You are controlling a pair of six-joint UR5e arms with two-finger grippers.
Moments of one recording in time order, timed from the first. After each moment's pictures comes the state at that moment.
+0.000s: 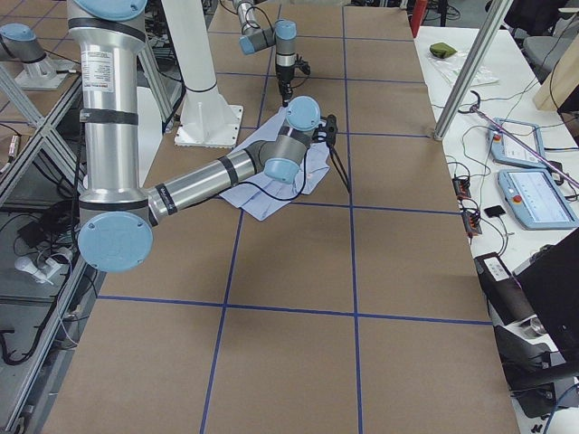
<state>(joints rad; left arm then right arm) -0.44 -2.04 -1.81 -1.85 -1.89 -1.74 1.06 -1.58 1.99 -0.80 2.64 1.21</state>
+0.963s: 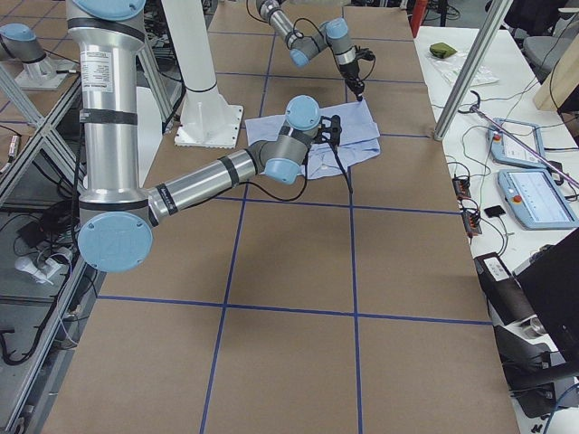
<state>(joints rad) -0.69 -2.37 -1.27 -2.17 -1.67 -1.66 1.07 -1.58 1.99 -0.80 2.57 1.21</state>
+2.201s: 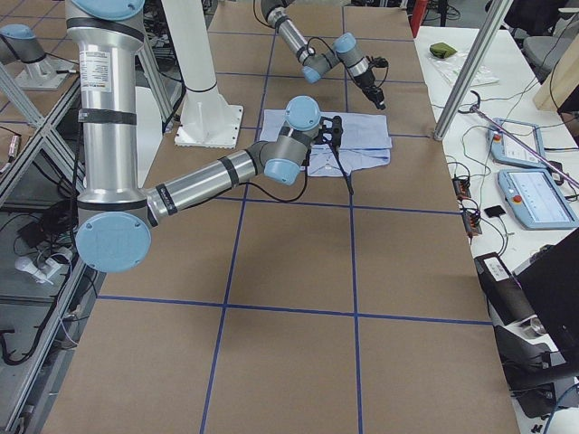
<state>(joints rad) -0.72 -2.48 -1.01 -2.47 -1.58 -1.64 1.08 -1.58 1.99 -0.81 2.53 1.21</state>
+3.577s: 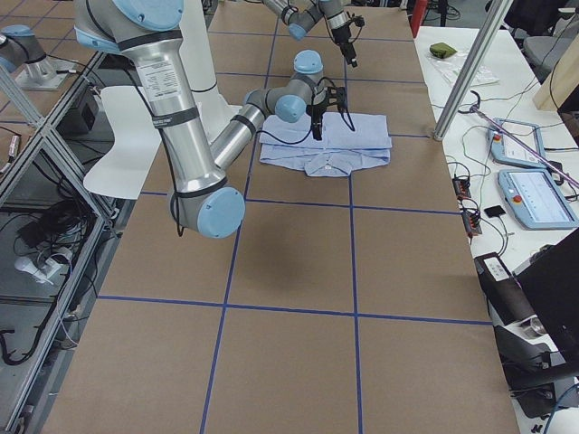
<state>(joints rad) -0.83 -1.93 -1.67 -2.29 -1.86 -1.42 0.64 -1.03 1.93 -1.63 1.85 1.10</state>
